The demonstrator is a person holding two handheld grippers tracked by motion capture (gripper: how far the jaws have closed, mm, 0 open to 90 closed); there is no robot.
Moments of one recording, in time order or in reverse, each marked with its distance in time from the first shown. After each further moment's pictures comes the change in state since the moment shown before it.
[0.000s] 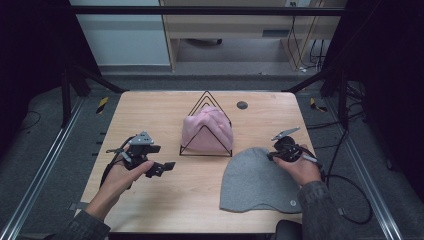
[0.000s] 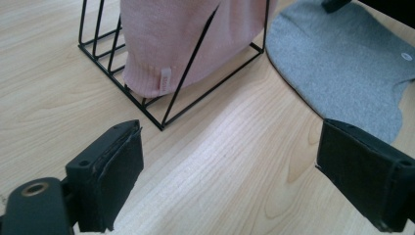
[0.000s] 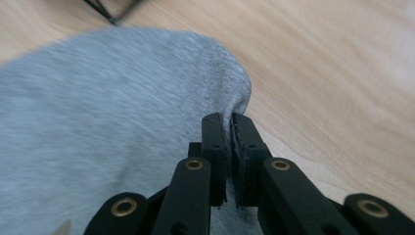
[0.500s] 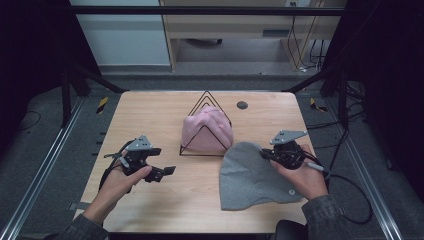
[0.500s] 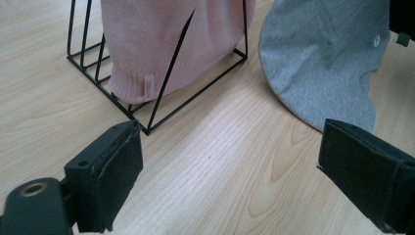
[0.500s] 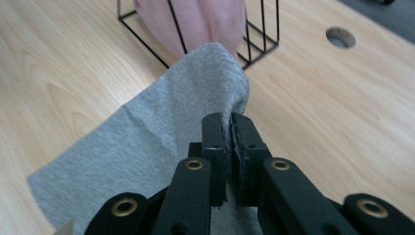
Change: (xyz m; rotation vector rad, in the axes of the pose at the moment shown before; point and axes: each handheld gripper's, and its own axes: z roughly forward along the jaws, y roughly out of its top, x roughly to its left) left arm -0.011 -0.005 -0.007 -0.040 -0.022 0.033; right arm 0.057 0.017 -0.072 -0.225 0.021 -0.161
